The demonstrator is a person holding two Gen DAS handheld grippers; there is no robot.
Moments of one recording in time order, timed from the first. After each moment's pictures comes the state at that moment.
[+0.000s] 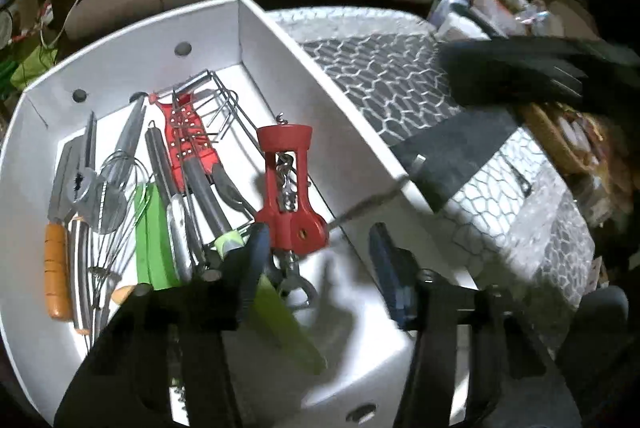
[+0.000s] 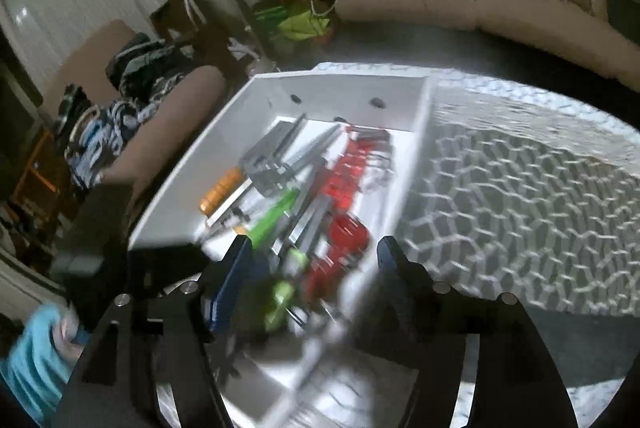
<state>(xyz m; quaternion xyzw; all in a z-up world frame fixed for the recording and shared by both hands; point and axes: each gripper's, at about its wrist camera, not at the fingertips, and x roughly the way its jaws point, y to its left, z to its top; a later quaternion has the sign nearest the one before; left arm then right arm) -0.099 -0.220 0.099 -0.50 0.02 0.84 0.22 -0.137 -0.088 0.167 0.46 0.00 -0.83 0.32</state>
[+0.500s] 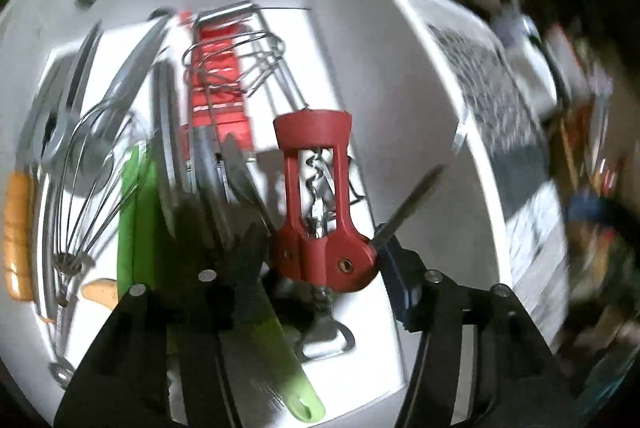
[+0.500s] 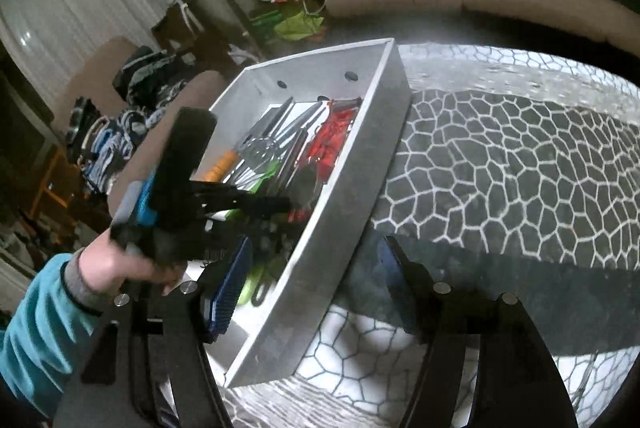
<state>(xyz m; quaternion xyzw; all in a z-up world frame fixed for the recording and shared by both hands) -0.169 -0.263 0.052 -0.60 -0.12 0.78 0.14 -0.119 -0.034 0.139 0.47 -0.06 -0.81 0.34</state>
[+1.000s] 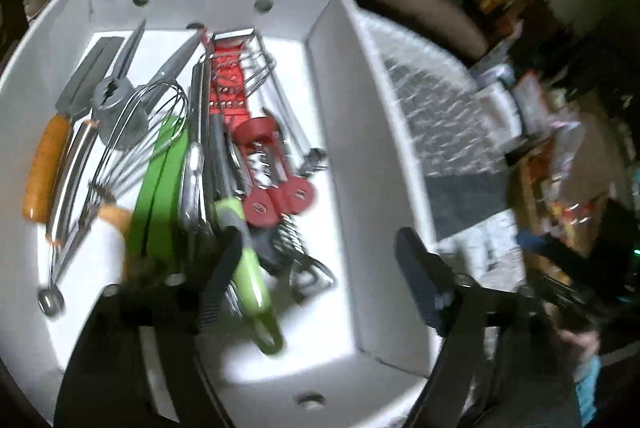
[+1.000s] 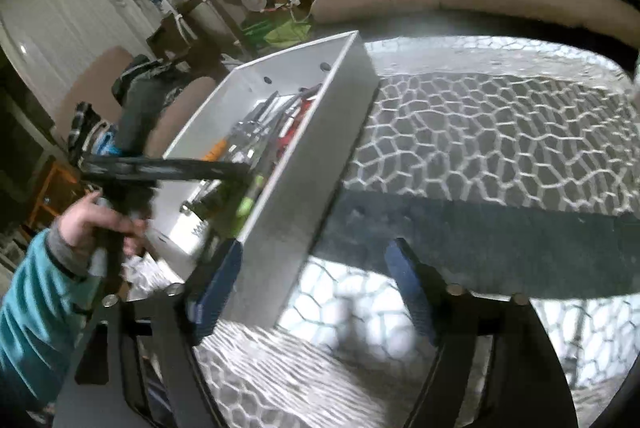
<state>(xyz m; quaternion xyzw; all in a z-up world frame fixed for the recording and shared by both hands) -0.085 -0.281 0.112 -0.53 -0.19 0.81 0.17 -0.063 0.027 0.136 0.45 -0.06 -0.84 0.31</state>
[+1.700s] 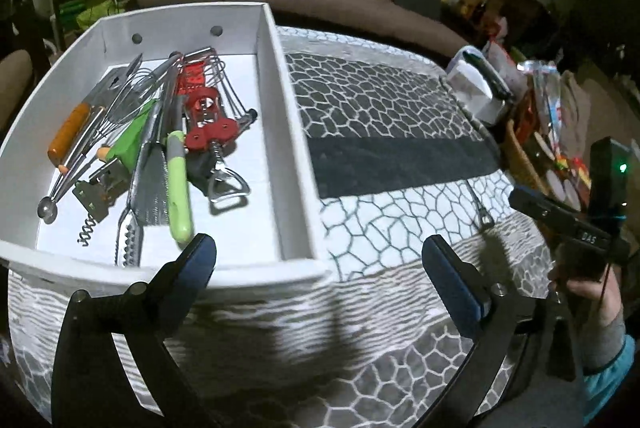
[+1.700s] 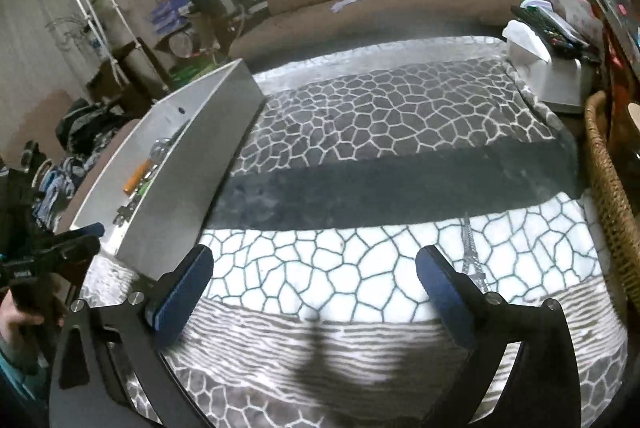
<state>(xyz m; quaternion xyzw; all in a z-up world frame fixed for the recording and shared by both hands) 0.031 -0.166 0.126 -0.45 -0.08 0.88 0.12 0.000 0.130 0.107 0.40 -0.09 -0.89 0.18</state>
